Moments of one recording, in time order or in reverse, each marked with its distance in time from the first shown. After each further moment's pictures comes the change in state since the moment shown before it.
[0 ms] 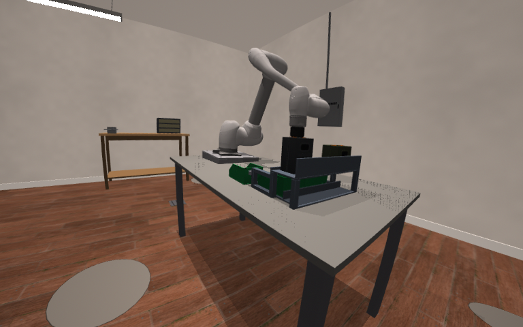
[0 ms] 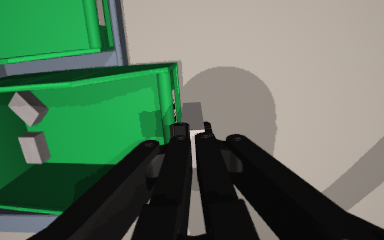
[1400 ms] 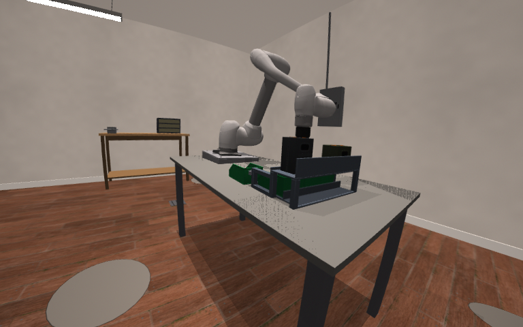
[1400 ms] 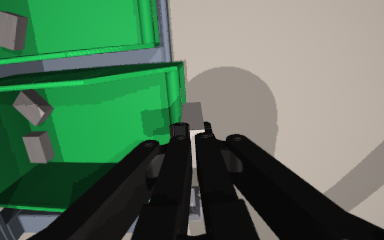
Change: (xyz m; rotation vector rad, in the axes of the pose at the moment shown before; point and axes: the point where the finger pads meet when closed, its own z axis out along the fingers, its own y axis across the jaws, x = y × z) arm 0.000 -0.042 0.000 0.000 0.000 0.000
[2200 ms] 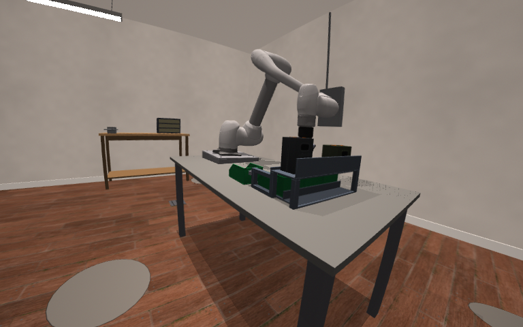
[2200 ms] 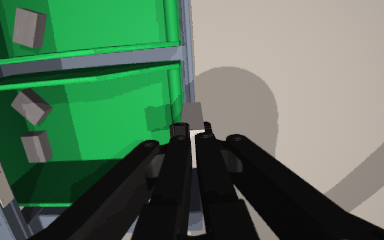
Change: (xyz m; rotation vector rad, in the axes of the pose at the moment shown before) arm 0.000 -0.019 0.000 0.000 0.000 0.000
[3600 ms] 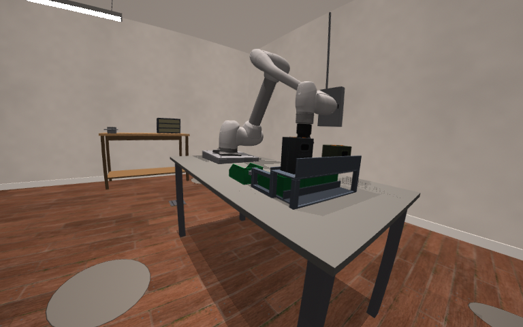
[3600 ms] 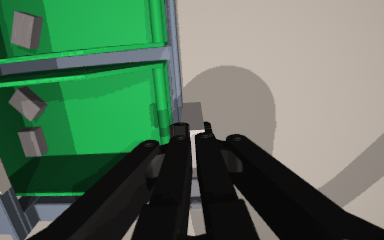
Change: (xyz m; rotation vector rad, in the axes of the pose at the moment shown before) arm 0.000 0.013 -0.014 0.000 0.000 0.000
